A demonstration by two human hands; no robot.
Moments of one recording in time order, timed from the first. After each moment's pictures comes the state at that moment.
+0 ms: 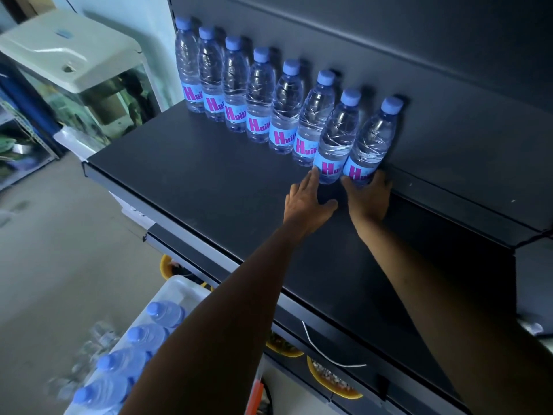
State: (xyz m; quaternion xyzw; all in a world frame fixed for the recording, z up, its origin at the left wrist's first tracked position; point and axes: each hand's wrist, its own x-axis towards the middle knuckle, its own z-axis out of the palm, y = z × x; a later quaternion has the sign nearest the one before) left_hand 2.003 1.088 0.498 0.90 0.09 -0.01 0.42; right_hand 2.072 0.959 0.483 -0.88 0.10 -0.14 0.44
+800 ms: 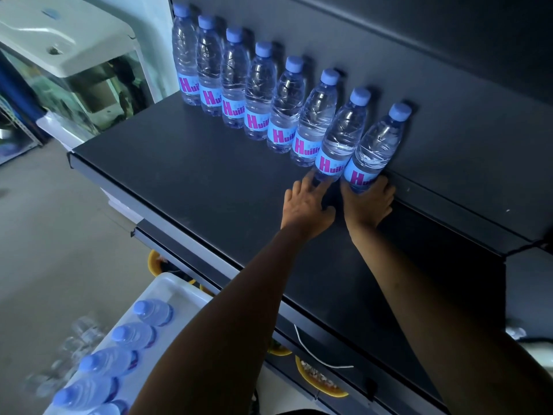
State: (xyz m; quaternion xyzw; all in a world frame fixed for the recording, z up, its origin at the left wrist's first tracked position) left_hand 2.010 1.080 0.483 0.95 0.04 0.07 0.30; right_hand 2.073 0.964 0.475 -0.90 0.13 -0.20 0.37
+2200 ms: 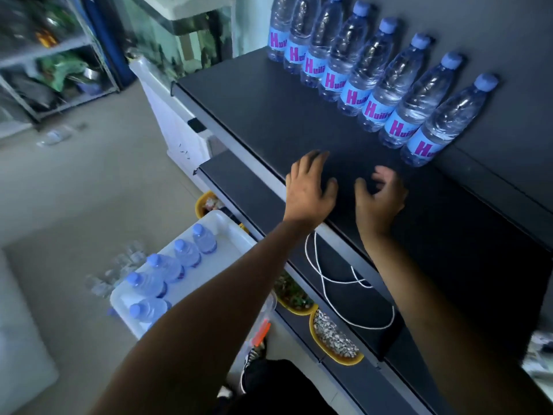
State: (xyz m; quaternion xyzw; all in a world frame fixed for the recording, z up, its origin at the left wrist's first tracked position) left_hand 1.850 1.128 0.475 0.85 0.17 0.27 0.41; right_hand 1.922 1.005 0.472 -0.86 -0.08 -0.20 0.46
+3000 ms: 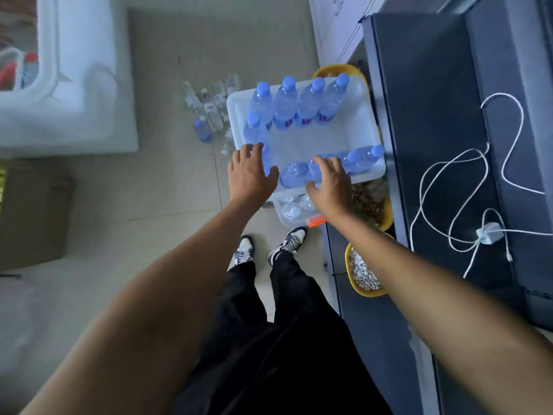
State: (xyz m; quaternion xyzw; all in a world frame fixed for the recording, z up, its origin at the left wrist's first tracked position) left_hand 1.456 1.156 0.268 0.75 0.58 0.08 0.30; right_hand 1.628 1.070 0.270 -0.82 -0.53 0.18 0.13
